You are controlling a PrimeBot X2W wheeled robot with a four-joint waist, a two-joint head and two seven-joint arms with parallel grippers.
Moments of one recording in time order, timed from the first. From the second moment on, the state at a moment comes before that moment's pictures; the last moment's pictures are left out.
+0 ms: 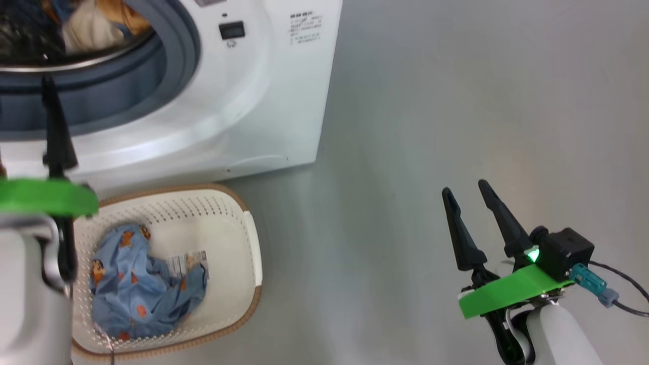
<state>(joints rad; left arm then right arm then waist) -0.62 0.25 -0.04 0.40 -0.30 0.00 -0.25 -0.25 -0.05 0.10 0.18 0.29 0.13 -0.26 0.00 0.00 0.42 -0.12</state>
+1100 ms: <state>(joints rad) 0.16 0.10 0.03 0.01 -0.21 0.08 -0.25 -0.05 -0.07 0.08 0.20 0.24 0.13 -0.26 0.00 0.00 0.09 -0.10</state>
